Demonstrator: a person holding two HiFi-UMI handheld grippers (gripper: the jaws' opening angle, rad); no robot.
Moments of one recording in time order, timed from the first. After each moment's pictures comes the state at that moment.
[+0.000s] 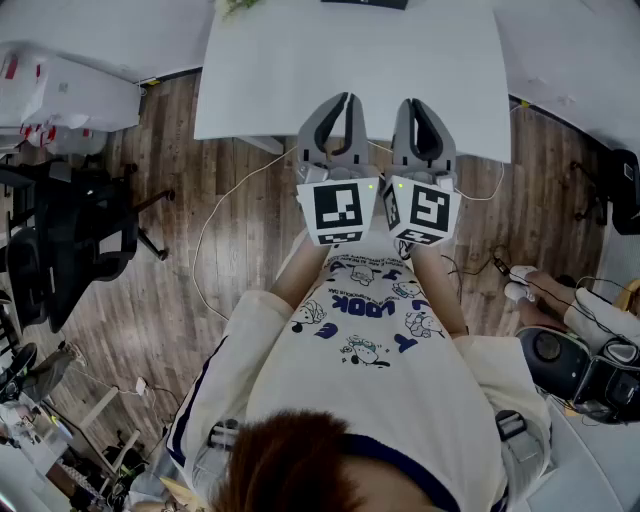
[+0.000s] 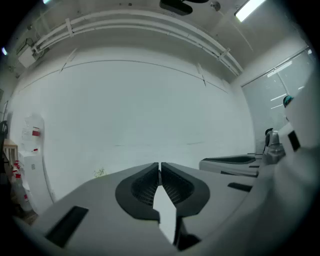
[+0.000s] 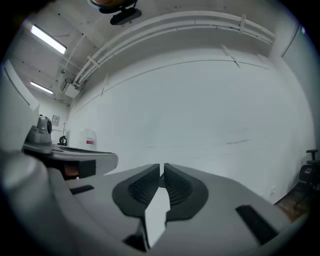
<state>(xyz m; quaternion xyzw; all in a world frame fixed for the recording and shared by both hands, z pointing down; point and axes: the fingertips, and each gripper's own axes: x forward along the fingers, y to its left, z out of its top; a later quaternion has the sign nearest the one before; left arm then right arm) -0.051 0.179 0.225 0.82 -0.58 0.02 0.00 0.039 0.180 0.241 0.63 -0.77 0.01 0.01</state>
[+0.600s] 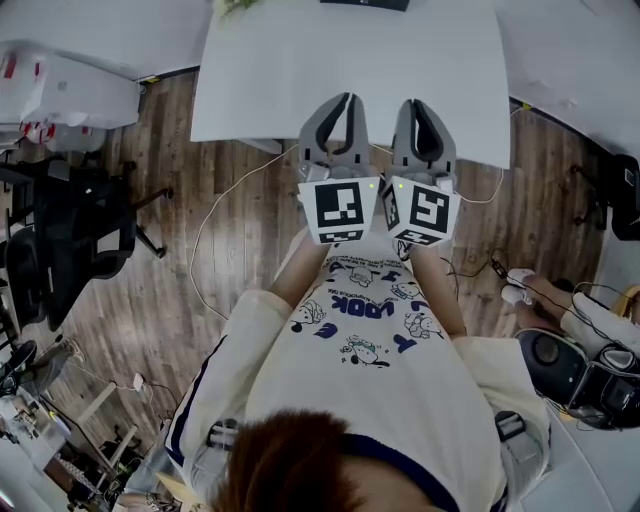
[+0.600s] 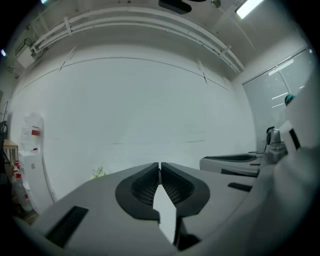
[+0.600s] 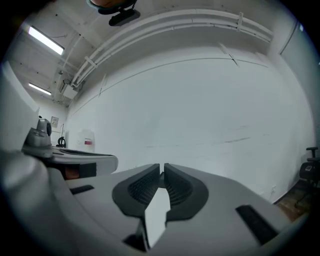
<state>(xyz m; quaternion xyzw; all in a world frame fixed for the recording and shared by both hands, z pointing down) -0.040 0.163 0.233 0.81 -0.58 0.03 0.01 0.051 0.164 0.246 0.64 -0.77 0.01 0.01</state>
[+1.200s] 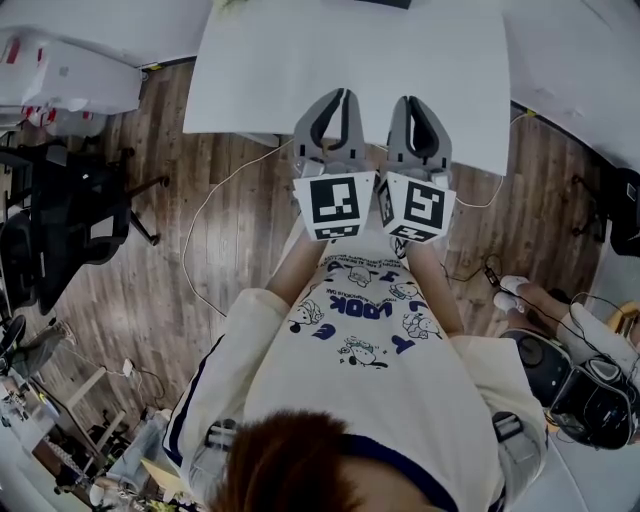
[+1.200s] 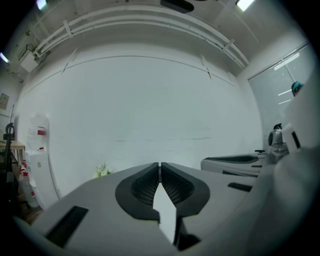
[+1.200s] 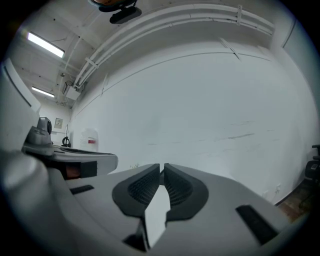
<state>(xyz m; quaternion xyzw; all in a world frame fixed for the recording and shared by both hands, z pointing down) -0.021 0.150 0.245 0.79 -0.61 0.04 0.02 0.071 0.148 0.259 0.62 -0.79 0.03 0.01</state>
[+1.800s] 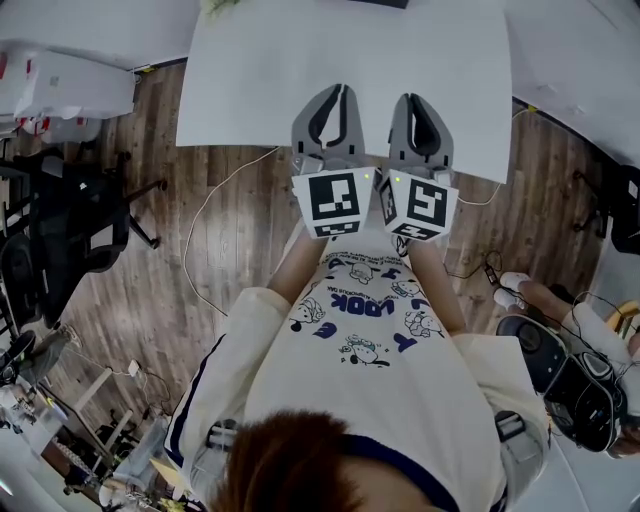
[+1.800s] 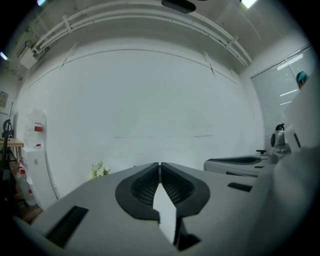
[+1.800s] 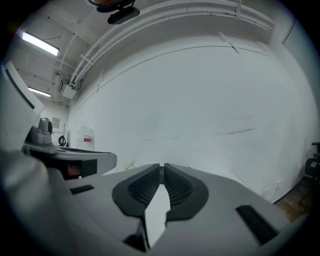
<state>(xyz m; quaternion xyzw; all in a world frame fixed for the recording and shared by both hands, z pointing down) -0.012 0.104 0.260 0.79 -0.61 0.05 0.03 0.085 0.106 0.277 0.62 -0.78 0.04 0.02</state>
